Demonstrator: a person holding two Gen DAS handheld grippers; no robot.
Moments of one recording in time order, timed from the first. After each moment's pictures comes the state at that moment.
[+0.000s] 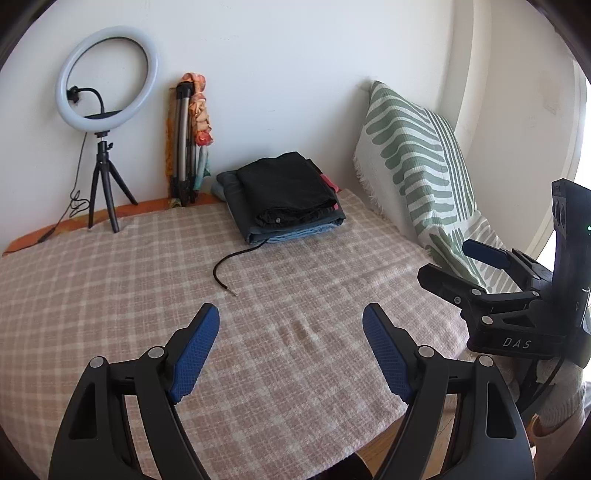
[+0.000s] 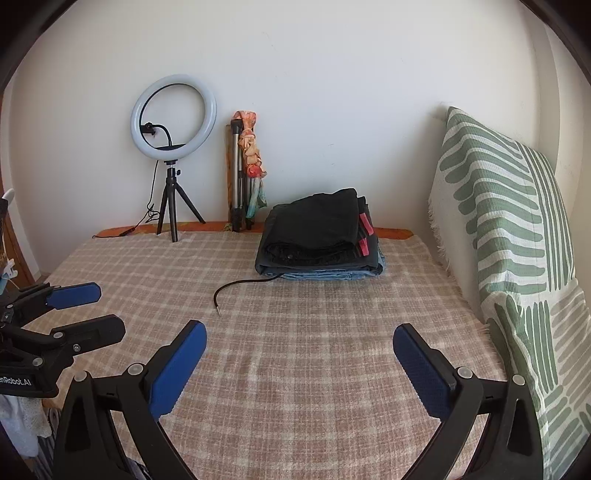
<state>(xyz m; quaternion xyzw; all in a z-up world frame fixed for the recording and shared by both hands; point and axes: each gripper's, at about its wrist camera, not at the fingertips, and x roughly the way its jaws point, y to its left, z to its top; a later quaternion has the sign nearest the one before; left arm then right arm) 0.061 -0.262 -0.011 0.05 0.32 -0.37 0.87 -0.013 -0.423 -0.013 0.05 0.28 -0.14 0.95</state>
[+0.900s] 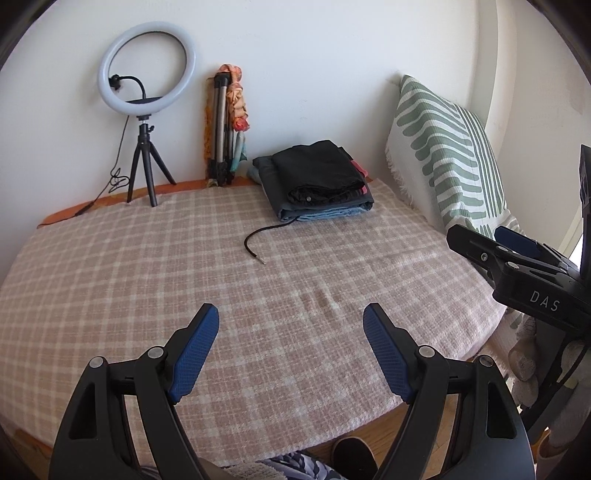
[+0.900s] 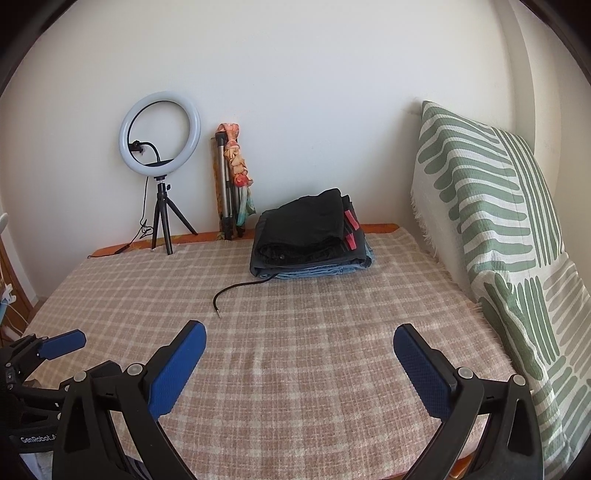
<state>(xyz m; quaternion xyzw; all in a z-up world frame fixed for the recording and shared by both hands) 0.030 -0.249 -0.022 0.05 0.33 -0.30 0.89 -0.034 -0.418 -0.007 0.08 0.26 -0.17 0.95</state>
